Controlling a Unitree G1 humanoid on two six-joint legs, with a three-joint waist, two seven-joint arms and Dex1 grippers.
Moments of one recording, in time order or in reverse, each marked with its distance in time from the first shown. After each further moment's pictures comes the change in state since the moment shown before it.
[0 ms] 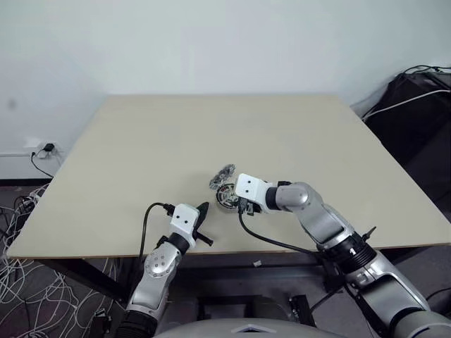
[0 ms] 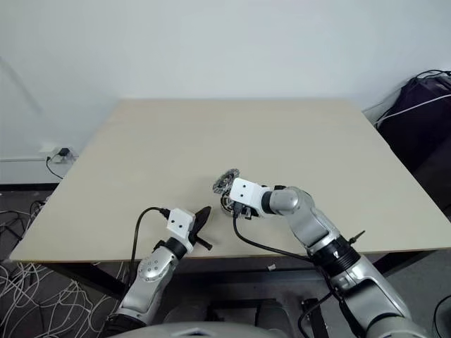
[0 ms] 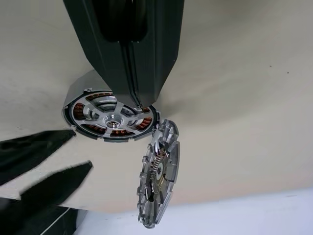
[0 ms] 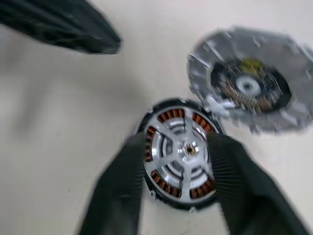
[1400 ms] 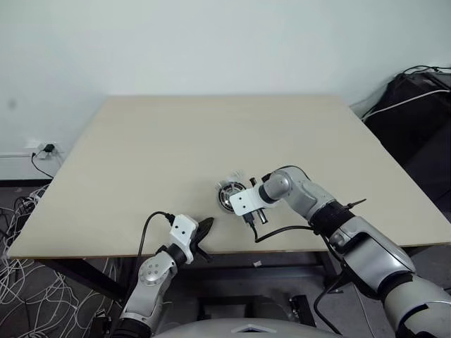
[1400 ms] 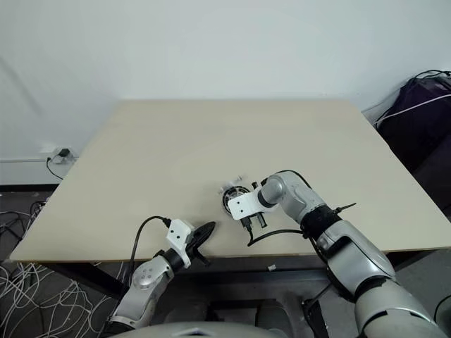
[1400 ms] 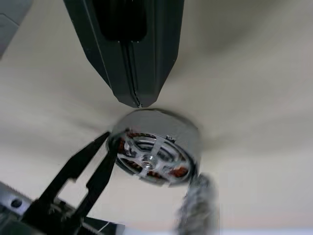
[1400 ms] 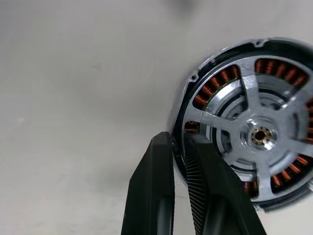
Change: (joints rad) left arm 0.042 0.038 -0.008 0.036 -0.113 0.028 -0.204; right arm -0.257 0.049 0.165 0.524 -0.317 -0.493 0.289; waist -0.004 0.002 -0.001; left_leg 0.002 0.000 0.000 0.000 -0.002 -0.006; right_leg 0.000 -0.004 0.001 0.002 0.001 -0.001
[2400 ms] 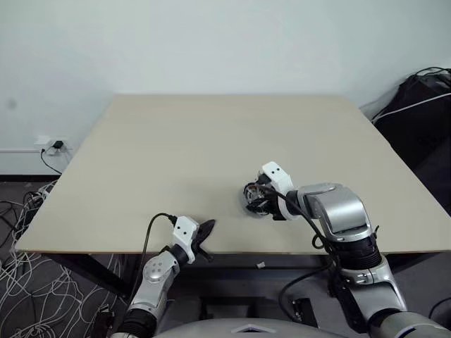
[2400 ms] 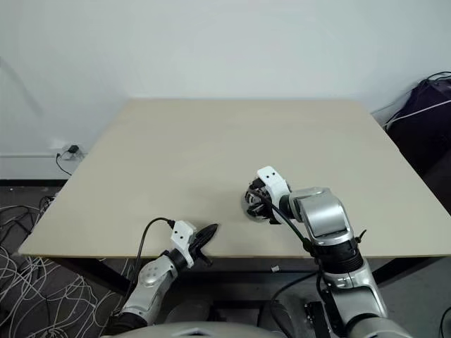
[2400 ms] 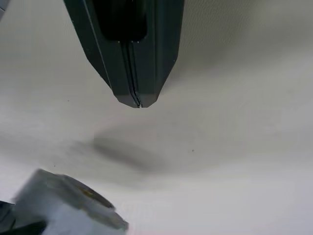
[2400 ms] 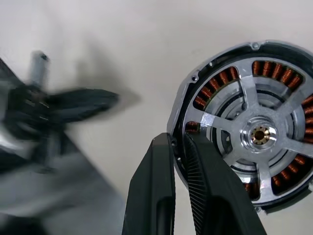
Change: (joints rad) left arm -0.111 -0.052 0.033 0.324 -0.014 -0.187 -0.050; right arm 0.306 0.177 -0.600 -0.870 0.495 1.692 -0.240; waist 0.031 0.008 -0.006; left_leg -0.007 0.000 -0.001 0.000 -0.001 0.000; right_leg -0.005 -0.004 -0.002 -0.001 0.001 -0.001
